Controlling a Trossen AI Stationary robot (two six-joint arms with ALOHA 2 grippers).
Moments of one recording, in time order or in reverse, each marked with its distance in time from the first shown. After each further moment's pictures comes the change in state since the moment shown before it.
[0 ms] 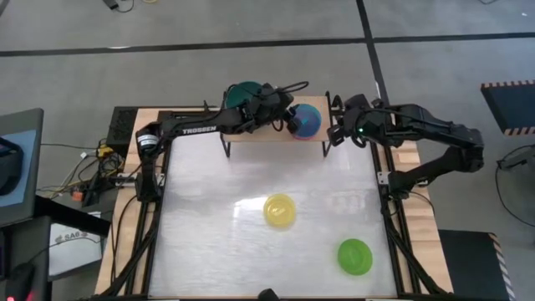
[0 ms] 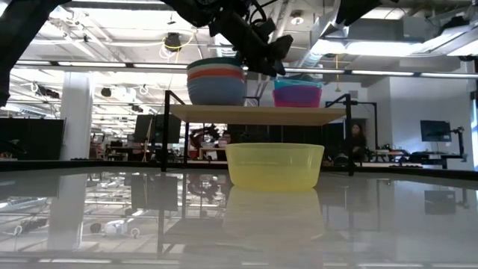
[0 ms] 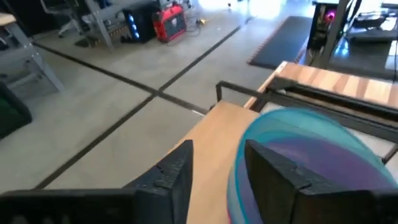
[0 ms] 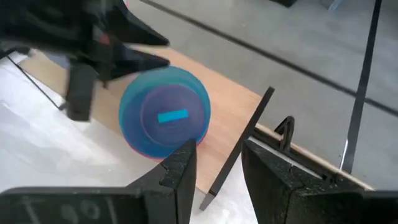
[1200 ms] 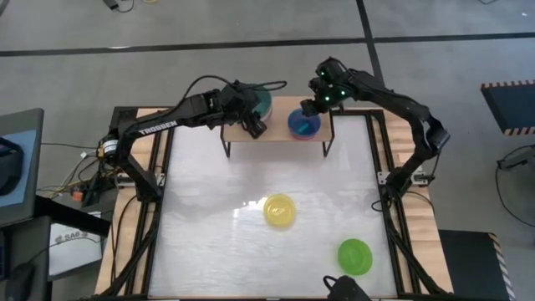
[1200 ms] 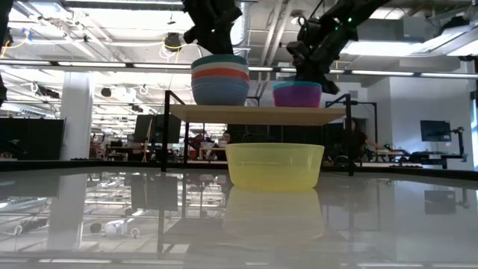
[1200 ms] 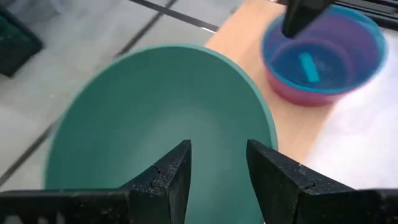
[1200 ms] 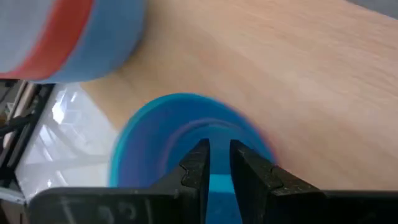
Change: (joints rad) left arm -0.004 -0.297 0.001 -0.709 0.000 -0.107; right arm -0.663 0.389 -0.077 0.417 -1.113 -0.289
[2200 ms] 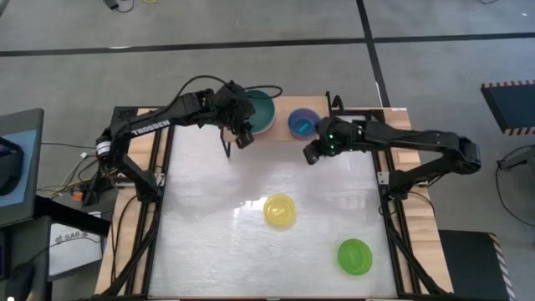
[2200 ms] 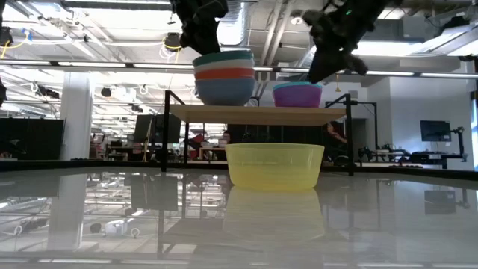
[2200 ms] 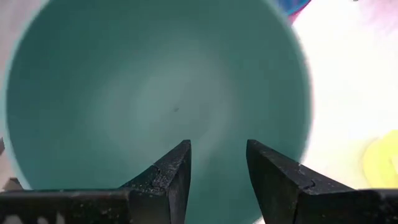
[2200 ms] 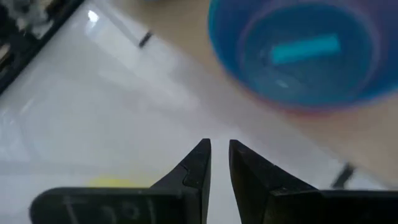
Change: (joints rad) left arm 0.032 -0.058 -0.044 -0.138 0.221 0.120; right arm 0.532 -0.360 -0.409 0.195 0.556 0.307
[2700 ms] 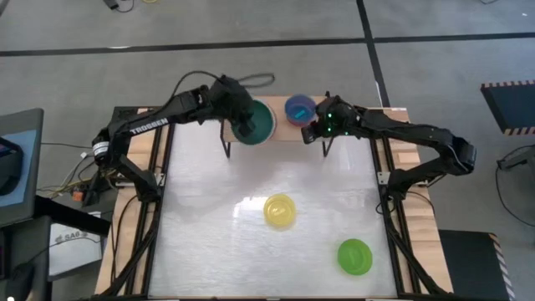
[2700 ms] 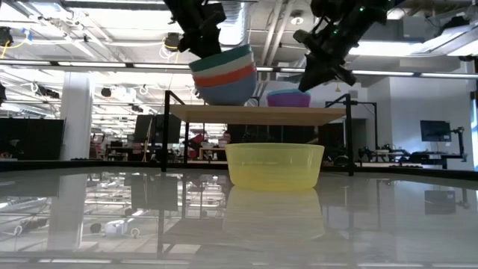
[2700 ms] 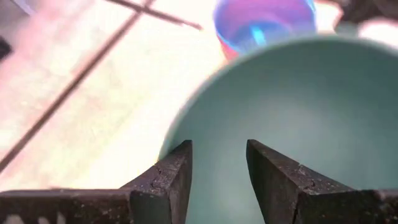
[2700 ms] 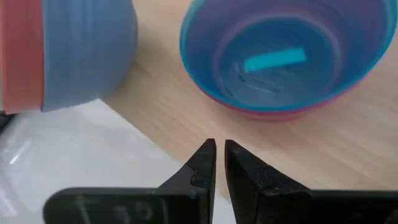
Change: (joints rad) left arm 0.071 -0.032 -0.084 0.194 -0.047 -0.027; right arm -0.203 0.050 -0.002 0.140 -0.061 -0.075
